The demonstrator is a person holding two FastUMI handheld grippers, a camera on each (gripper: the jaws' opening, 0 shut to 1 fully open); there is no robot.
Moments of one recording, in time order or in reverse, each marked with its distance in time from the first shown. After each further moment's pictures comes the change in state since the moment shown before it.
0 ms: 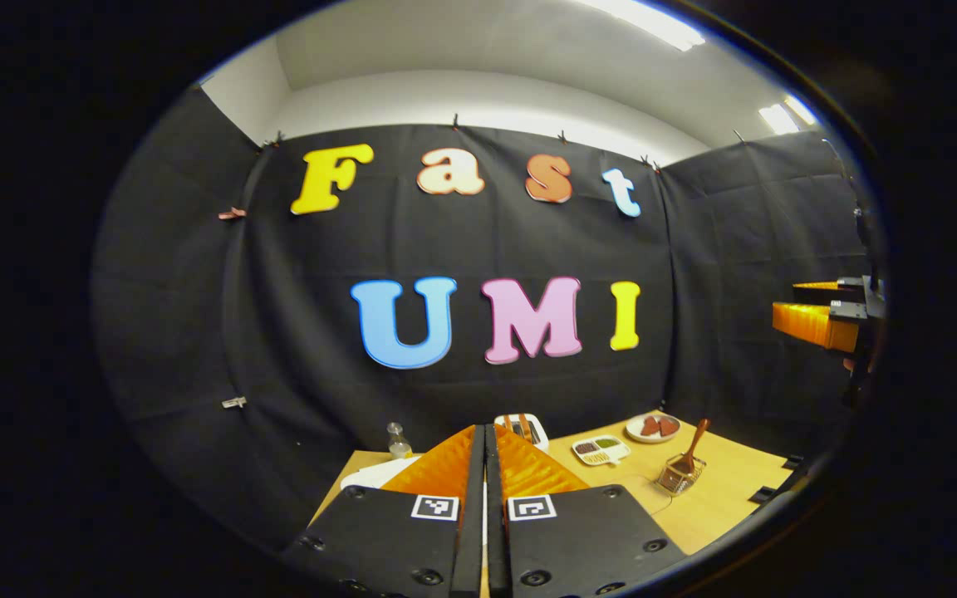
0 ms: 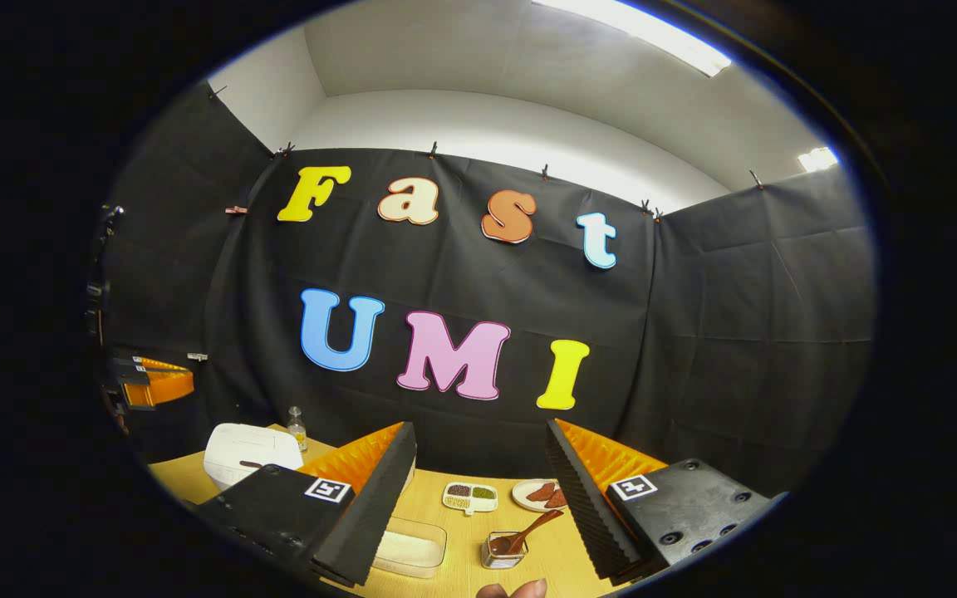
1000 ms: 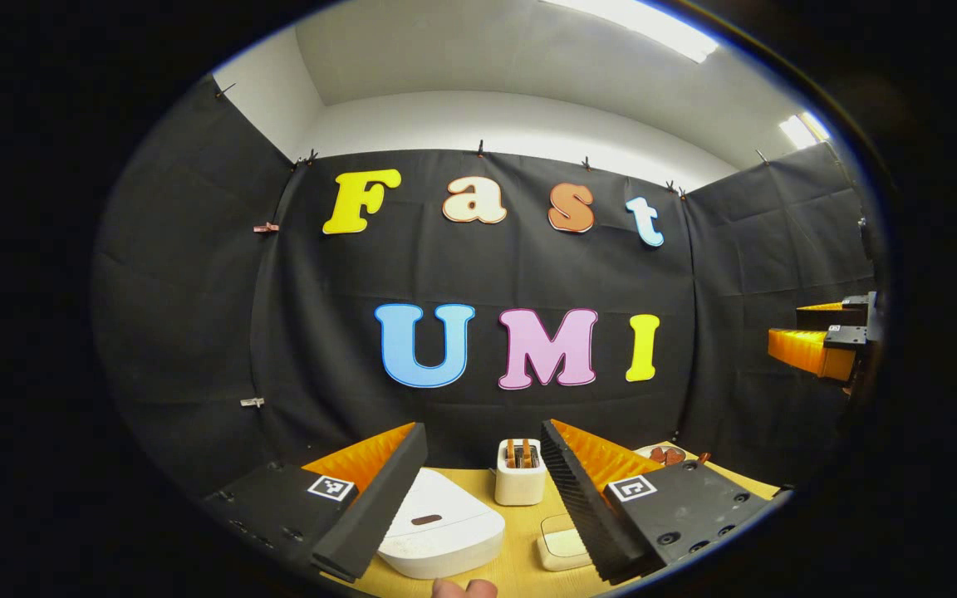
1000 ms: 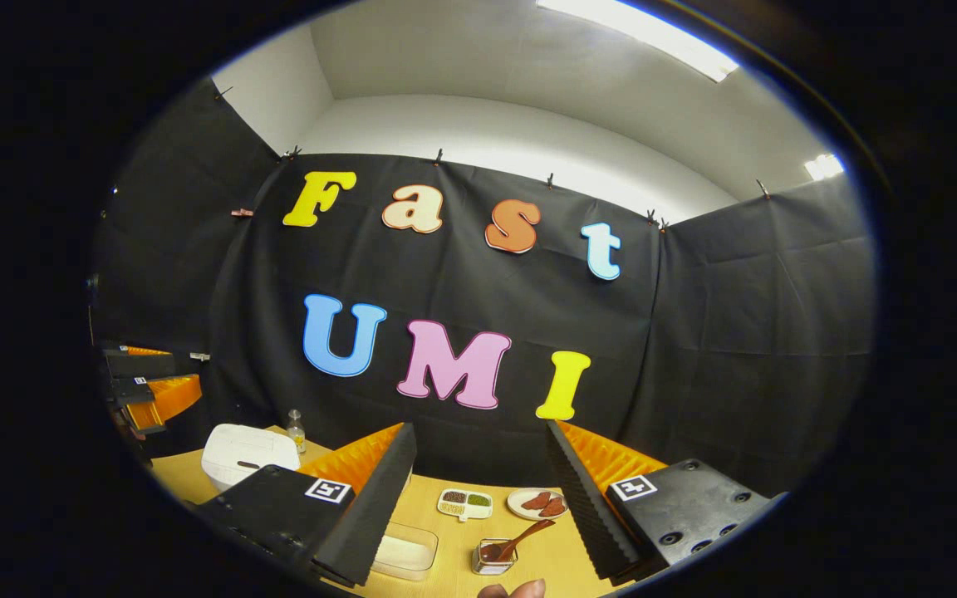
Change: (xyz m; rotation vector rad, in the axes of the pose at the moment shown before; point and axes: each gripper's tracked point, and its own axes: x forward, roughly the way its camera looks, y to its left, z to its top) left arm -0.031 -0.034 0.046 -0.071 -0.153 0.141; right arm 0.002 -0.012 0.013 -0.024 -0.021 0.026
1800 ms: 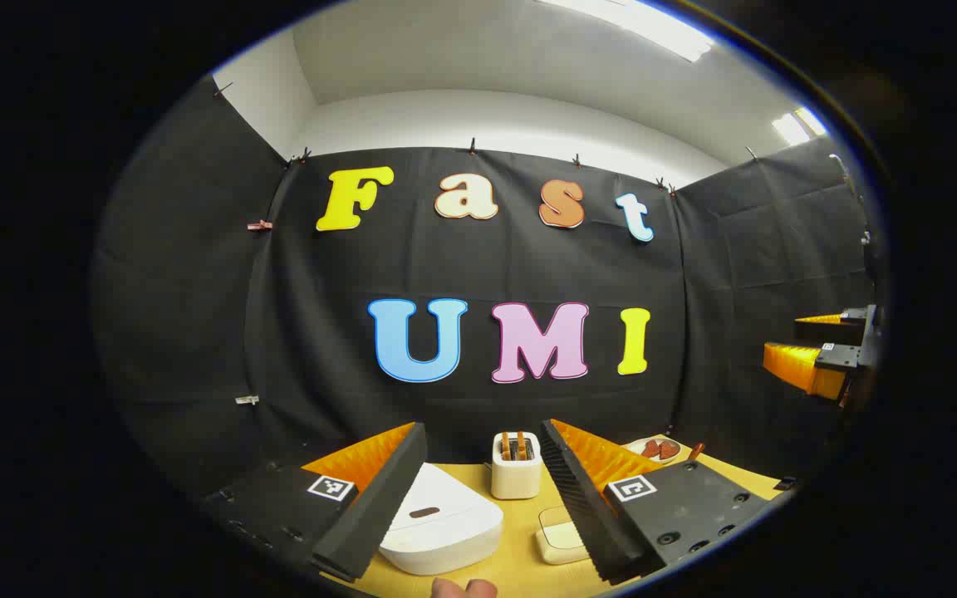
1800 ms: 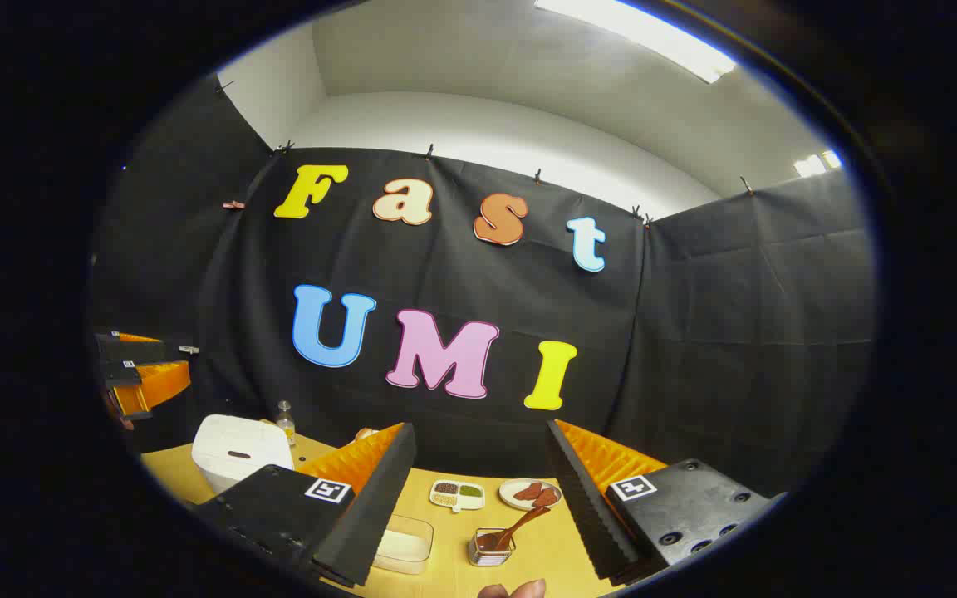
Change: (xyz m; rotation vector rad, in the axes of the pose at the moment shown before) left arm -0.015 0.001 -0.011 -0.005 0.005 -0.020; right arm -0.017 0.004 -0.021 0.012 -0.003 -0.043
